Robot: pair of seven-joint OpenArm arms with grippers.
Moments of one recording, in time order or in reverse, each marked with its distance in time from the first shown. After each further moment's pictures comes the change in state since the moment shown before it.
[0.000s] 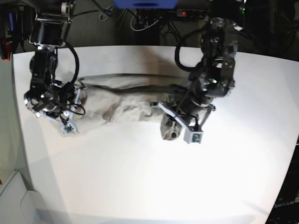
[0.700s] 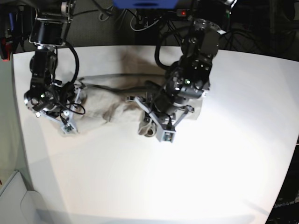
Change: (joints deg) left arm -1.8 4.3 6.8 -5.0 5.5 -0.6 -0.7; right arm -0.1 0.0 0.0 0.0 0.0 0.0 0.0
